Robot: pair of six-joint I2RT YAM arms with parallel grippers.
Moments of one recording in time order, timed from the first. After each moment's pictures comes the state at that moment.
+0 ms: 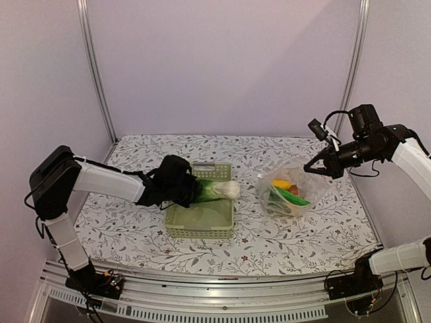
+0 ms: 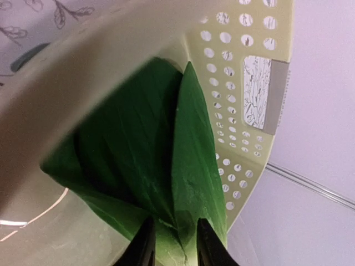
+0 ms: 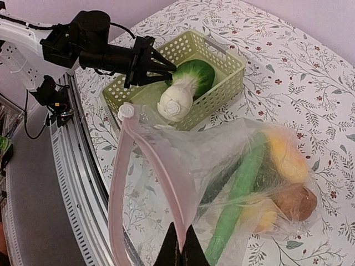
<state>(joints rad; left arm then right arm) -0.79 1.77 0.92 0.17 -0.17 -1.84 0.27 1.19 1.22 -0.94 -0.72 -0.34</state>
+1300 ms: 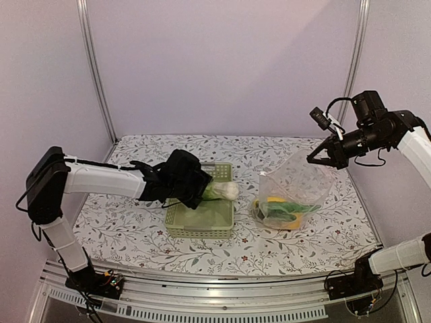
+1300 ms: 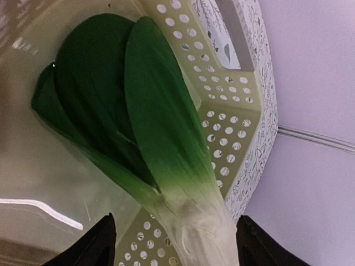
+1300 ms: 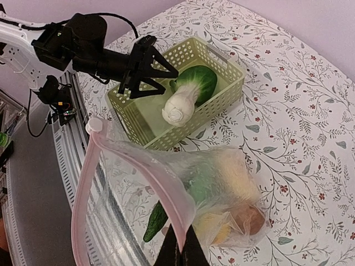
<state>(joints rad) -0.87 1.72 1.05 -0.04 -0.21 -1.63 0.30 1.23 1.41 -1.09 -0.68 -0.37</state>
